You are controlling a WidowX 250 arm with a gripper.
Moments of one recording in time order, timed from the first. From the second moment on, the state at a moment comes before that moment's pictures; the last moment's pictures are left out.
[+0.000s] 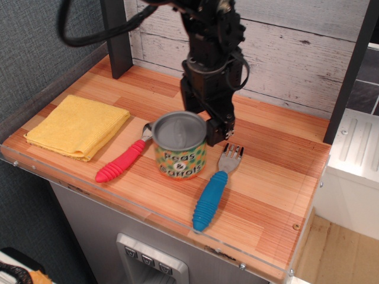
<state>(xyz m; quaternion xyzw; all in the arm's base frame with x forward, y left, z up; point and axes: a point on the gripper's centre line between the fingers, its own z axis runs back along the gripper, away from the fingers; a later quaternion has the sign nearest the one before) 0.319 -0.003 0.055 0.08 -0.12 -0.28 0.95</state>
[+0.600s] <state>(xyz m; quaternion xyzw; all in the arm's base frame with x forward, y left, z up) 0.305 0.004 0.053 0.07 -0.12 -0.26 0.96</state>
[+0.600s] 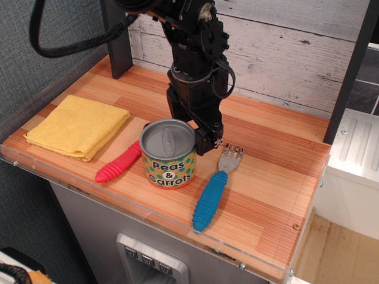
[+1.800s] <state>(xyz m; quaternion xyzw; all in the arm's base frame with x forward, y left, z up) 0.332 0.053 0.100 0.03 -0.15 -0.08 0.99</state>
